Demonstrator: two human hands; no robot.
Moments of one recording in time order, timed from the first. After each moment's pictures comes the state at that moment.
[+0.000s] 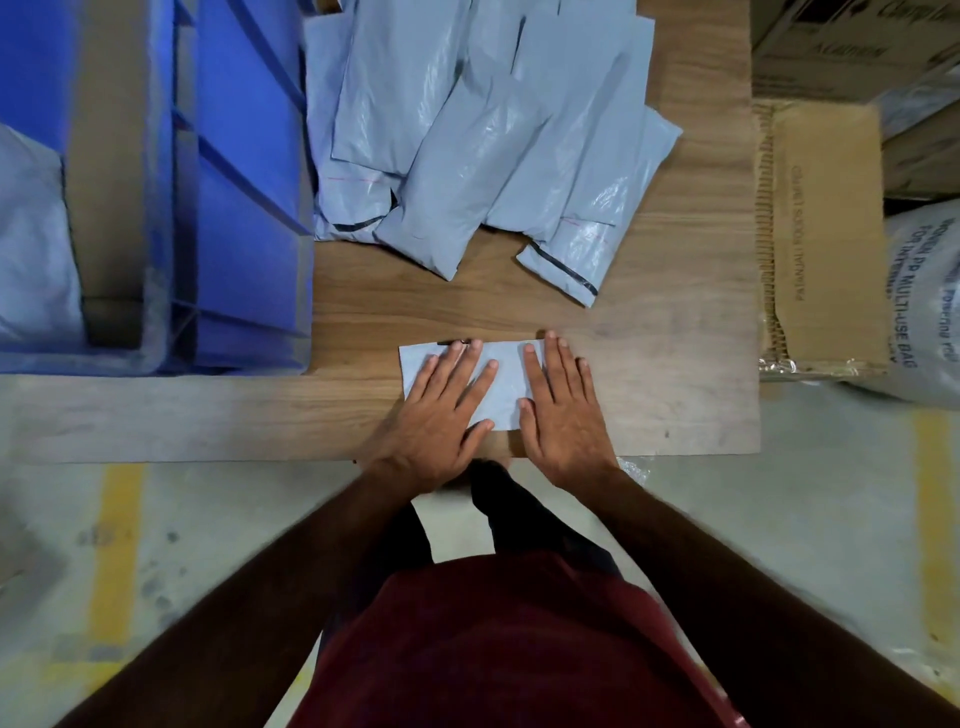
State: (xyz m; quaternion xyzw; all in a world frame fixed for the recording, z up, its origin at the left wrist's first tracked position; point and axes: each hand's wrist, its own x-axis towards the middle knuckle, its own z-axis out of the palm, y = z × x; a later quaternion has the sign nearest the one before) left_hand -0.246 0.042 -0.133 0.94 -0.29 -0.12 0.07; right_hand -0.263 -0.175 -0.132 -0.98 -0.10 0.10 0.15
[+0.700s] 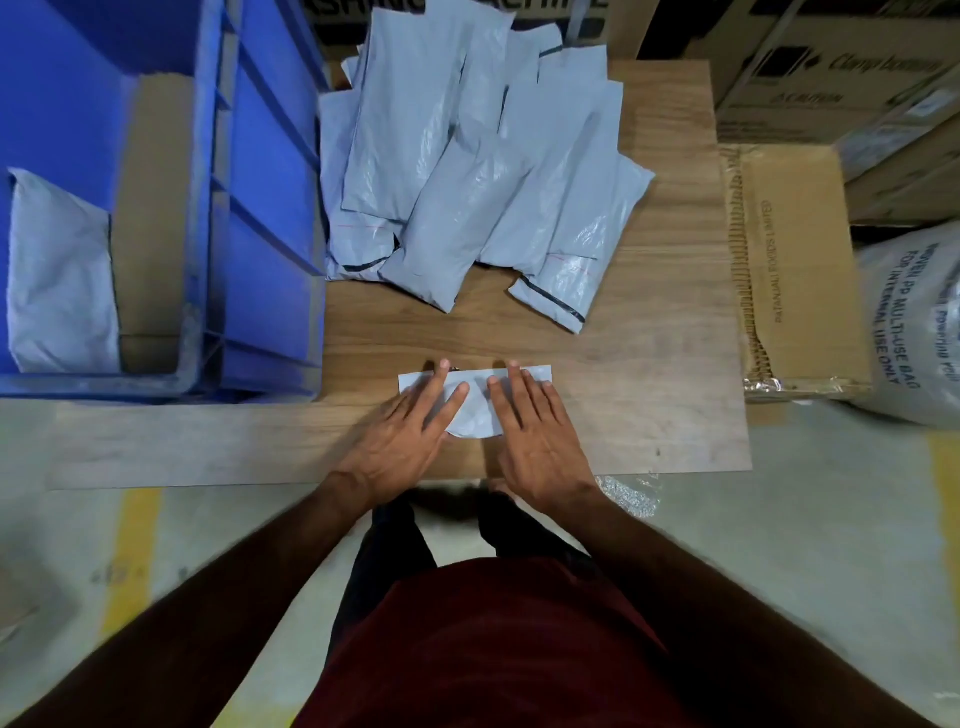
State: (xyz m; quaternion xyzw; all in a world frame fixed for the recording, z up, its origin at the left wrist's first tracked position) left_hand -0.236 0.083 -0.110 0.94 -0.34 -0.08 0.05; right_hand -0.261 -0.151 -0.115 -0.97 -0.16 0.14 0.09
